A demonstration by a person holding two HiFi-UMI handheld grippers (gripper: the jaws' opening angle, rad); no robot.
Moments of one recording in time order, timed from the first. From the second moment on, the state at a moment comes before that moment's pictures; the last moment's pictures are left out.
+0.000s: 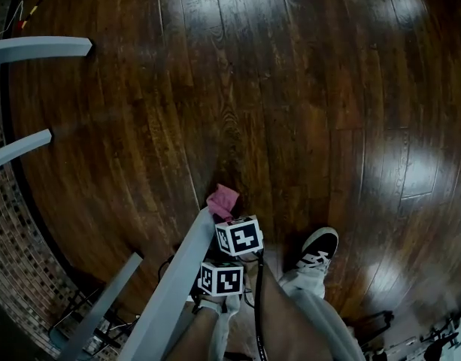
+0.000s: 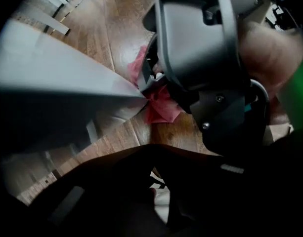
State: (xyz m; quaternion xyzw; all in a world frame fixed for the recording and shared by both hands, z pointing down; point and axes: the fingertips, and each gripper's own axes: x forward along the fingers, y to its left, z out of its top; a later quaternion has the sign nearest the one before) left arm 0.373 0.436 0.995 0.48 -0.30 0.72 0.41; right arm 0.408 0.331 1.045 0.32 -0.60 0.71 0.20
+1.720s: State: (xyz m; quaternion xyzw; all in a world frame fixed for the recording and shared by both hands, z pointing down) left arm 0.400 0.402 0.765 0.59 -0.43 0.58 0.36; right arm 0.397 0.320 0.760 0.25 -0.76 0.58 0.17
